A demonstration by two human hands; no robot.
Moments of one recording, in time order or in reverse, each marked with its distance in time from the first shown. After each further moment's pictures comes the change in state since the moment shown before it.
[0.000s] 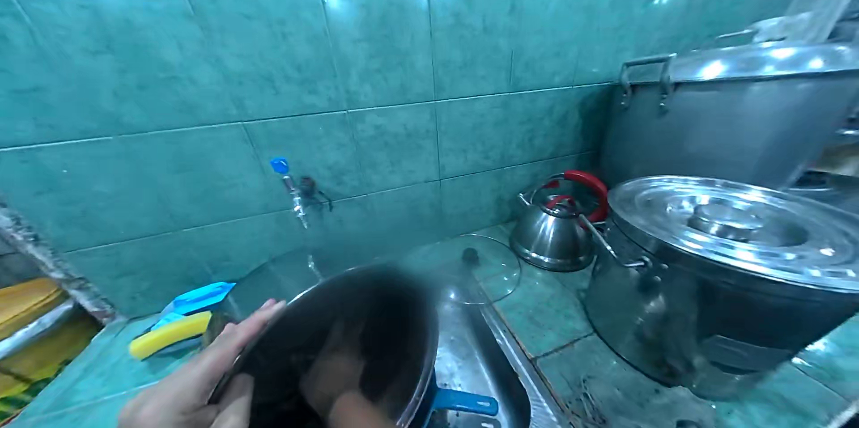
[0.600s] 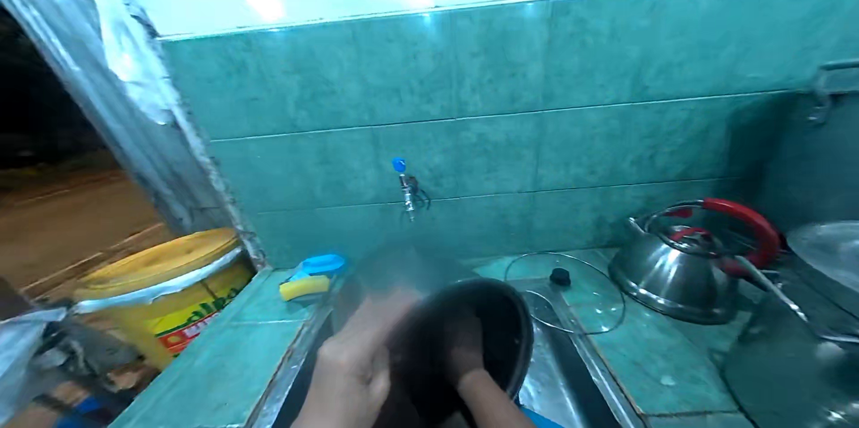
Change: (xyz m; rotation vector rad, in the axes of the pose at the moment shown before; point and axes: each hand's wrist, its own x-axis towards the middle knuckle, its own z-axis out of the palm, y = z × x) left_hand -0.007 0.002 0.011 0.107 0.174 0.065; right_hand 0.016 0.039 -0.031 -0.445 0.112 -0.283
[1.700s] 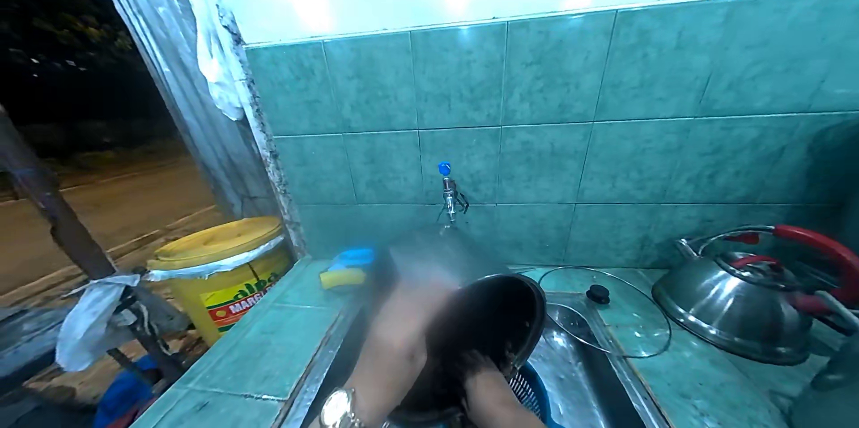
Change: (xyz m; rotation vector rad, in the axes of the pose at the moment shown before) left_hand -0.002 -0.029 0.009 0.141 0.097 0.092; right_hand -0.037 0.006 0.008 -0.102 -0.359 -0.328
